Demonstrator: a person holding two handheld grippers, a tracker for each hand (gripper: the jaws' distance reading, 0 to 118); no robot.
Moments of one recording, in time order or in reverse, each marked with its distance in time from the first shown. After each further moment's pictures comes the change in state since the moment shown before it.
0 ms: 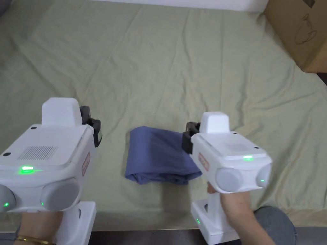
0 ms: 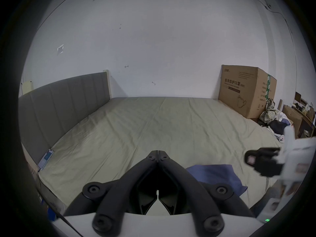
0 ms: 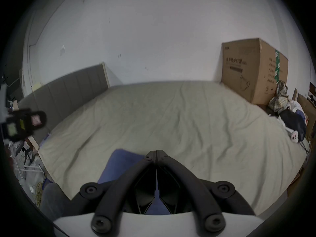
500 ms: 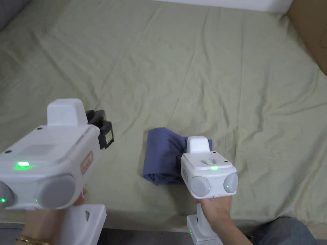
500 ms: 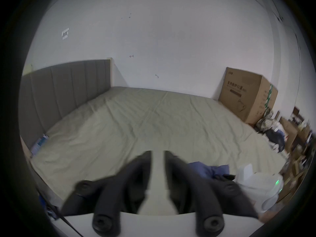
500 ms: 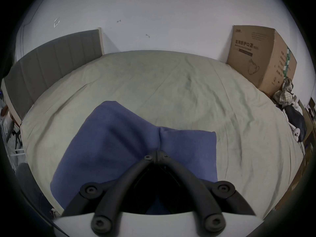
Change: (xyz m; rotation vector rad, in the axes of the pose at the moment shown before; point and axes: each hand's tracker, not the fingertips) left arm -0.030 0.006 -0.010 -0.068 -0.077 0.147; right arm -0.032 -0.050 -0.071 -0.178 -0.075 0.096
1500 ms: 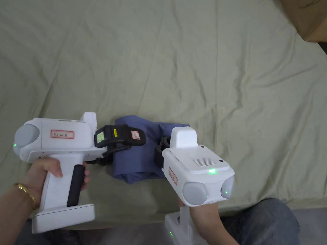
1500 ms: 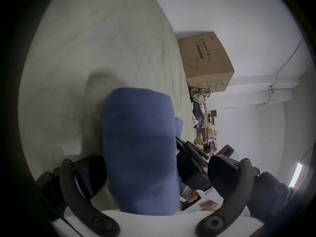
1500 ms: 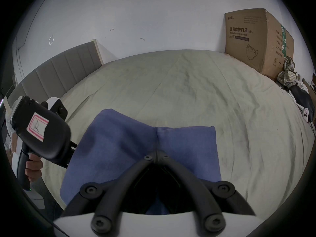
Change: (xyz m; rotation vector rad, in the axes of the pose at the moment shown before) left arm -0.030 -0.063 -0.203 -0.830 -0.815 0.528; right arm 0.021 -0.003 0.000 0.012 0.080 -0.159
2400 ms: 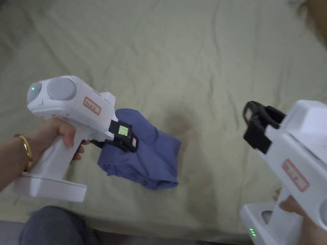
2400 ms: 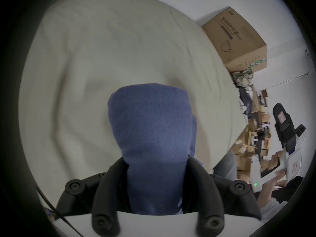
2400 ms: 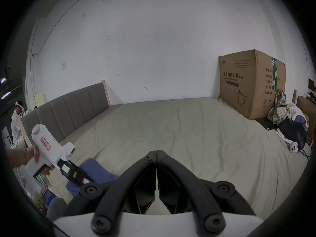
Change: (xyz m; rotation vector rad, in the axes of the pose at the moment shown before) left arm 0.069 0.027 0.078 -0.056 0.611 -0.186; right arm 0.047 0.091 0.130 0.359 0.024 0.040
